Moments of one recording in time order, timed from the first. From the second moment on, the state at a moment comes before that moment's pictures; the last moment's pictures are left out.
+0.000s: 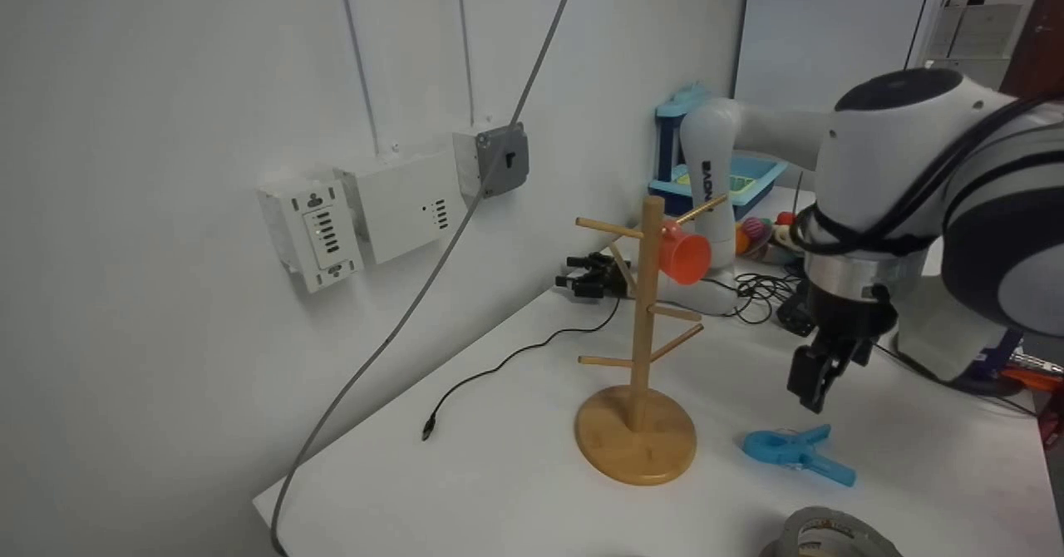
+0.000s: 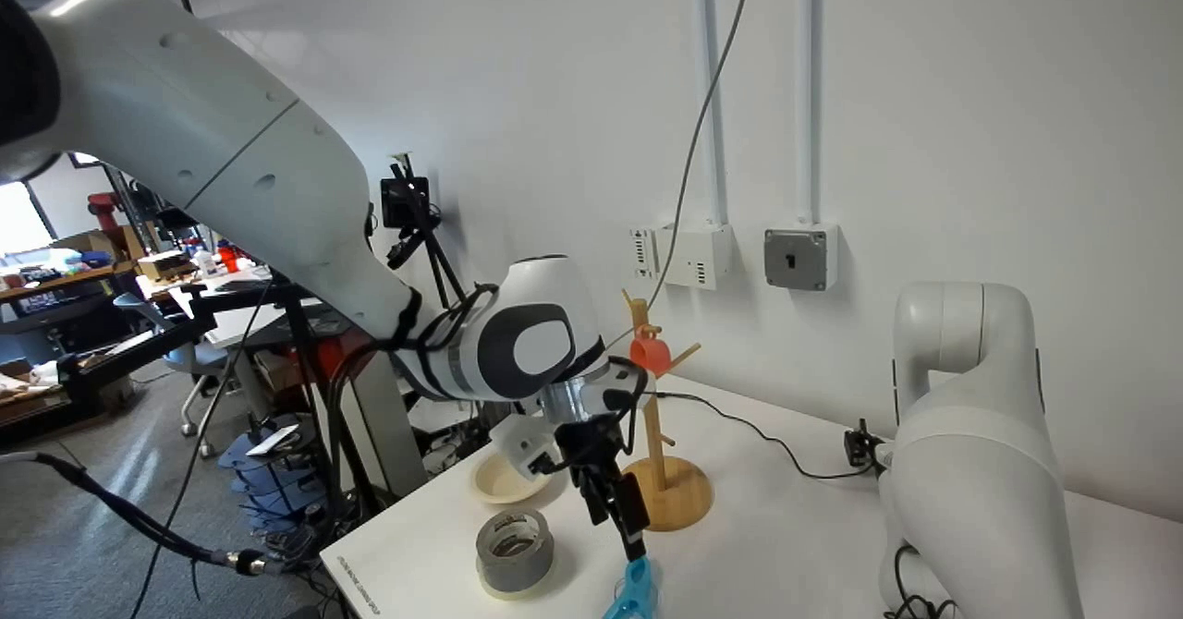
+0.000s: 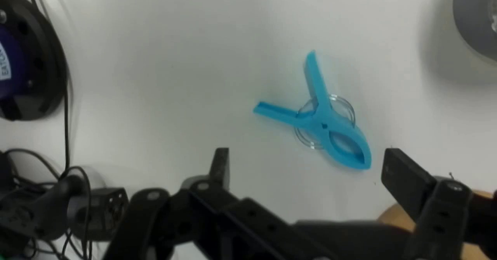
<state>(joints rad) 0.13 0.27 -0.10 -2.25 -0.34 2.49 0.42</state>
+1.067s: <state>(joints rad) 0.09 0.05 -0.05 -2.23 -0.18 2.64 0.12</state>
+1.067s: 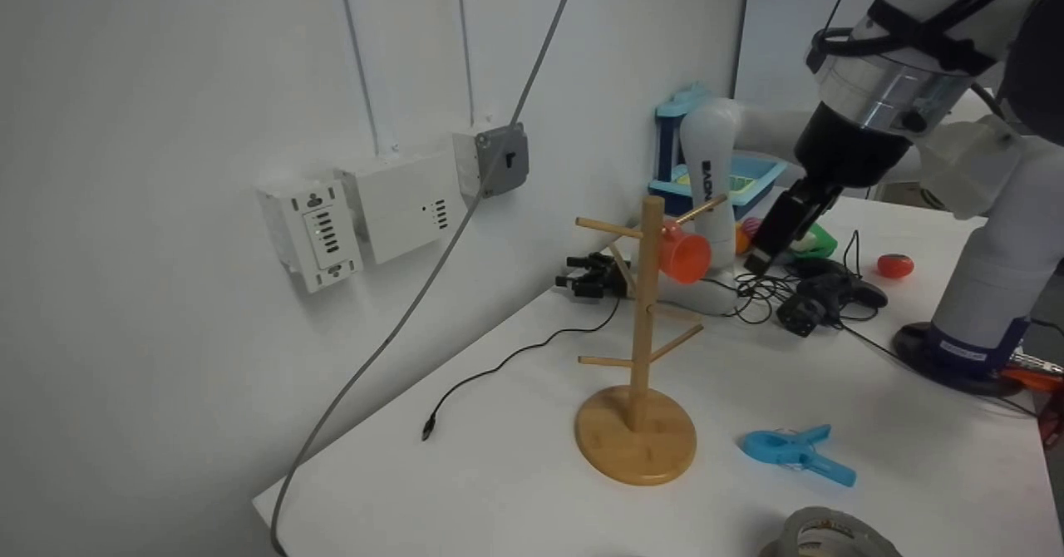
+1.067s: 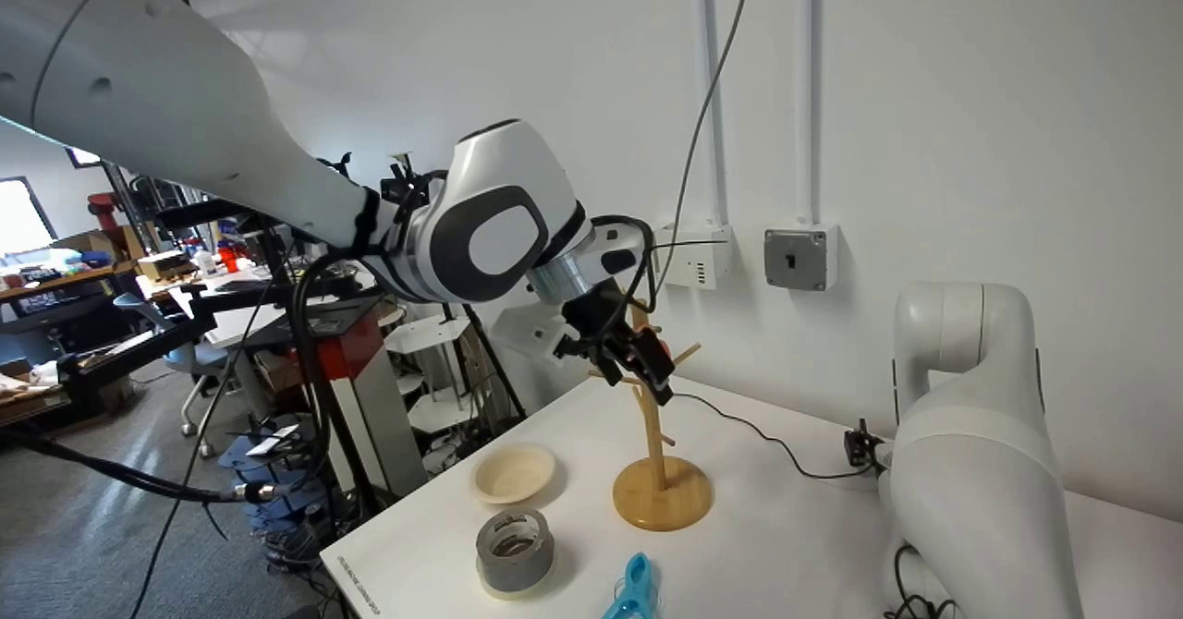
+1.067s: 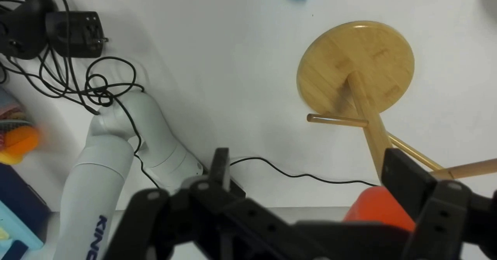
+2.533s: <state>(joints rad) 0.08 0.07 -0.05 -2.25 -0.50 2.84 0.36</state>
